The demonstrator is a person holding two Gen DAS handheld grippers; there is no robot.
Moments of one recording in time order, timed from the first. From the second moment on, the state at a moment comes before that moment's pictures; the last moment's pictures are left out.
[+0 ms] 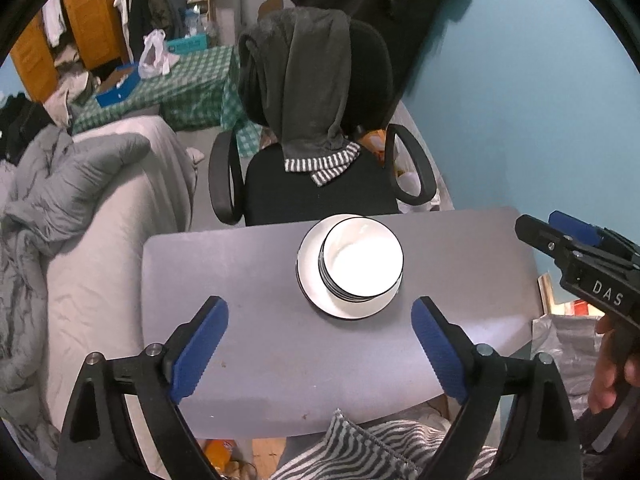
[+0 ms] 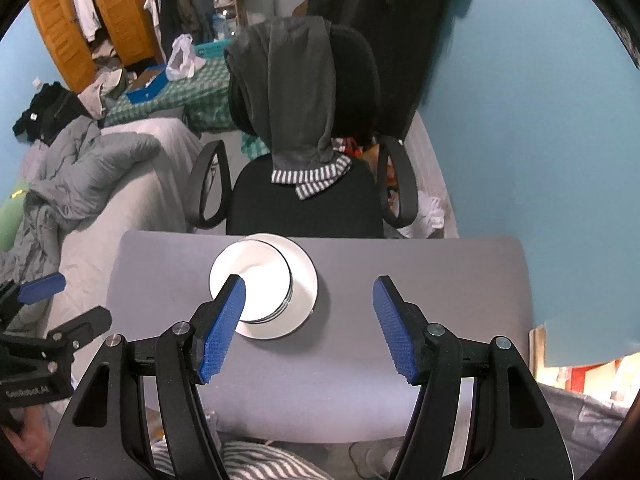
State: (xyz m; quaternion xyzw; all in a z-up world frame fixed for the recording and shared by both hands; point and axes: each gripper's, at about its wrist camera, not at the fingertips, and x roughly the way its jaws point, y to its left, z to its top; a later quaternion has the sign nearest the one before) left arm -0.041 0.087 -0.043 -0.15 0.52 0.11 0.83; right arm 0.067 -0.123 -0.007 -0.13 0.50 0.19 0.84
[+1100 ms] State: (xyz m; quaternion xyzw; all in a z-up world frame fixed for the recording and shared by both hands) left arm -0.055 0.070 -0.012 -0.11 0.48 0.11 0.86; right arm 0.045 -0.137 0.016 -0.09 0.49 0.19 0.85
